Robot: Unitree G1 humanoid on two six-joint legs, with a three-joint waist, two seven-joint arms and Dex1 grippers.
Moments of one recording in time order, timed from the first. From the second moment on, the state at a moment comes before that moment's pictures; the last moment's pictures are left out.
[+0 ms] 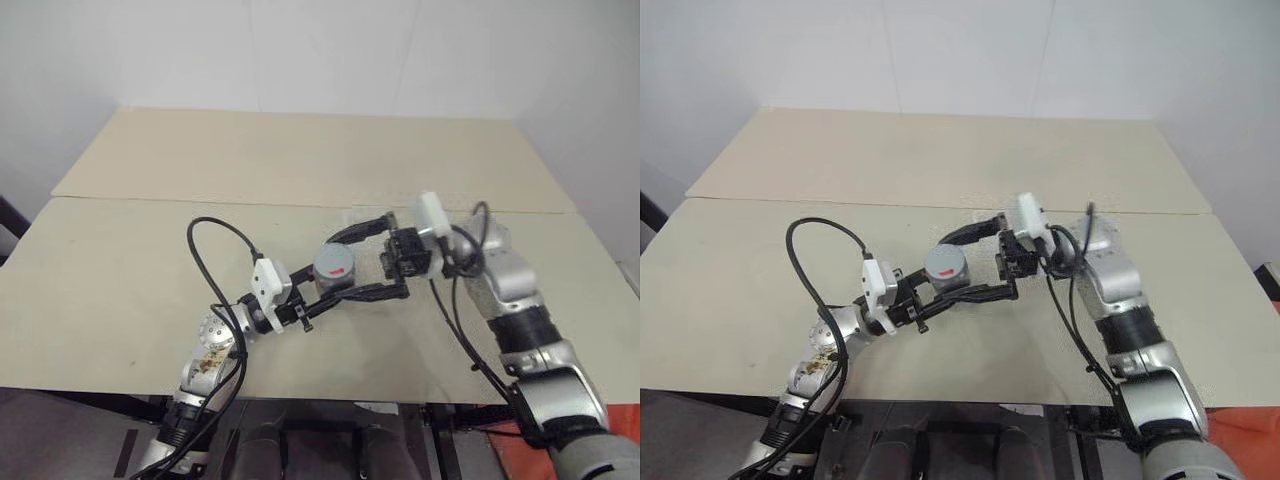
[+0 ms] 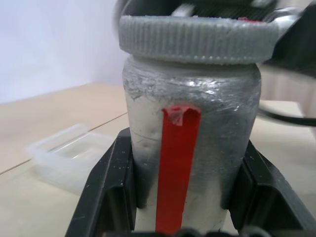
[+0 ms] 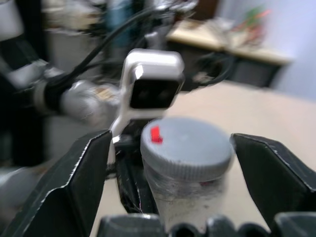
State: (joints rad) left arm -0.24 0.25 -0.11 -0.04 -0.35 -0.04 -0.85; right arm -0.66 -0.50 0.11 0.04 0.52 0.08 1.32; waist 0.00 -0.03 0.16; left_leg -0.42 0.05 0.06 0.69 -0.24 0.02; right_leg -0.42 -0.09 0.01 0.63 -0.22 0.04
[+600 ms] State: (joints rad) left arm -0.29 0.20 -0.09 0.05 -0.28 -0.11 -0.74; right arm -0.37 -0.28 0.30 -0.67 0.18 0.62 0.32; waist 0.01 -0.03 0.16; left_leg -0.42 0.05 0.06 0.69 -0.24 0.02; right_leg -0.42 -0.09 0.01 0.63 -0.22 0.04
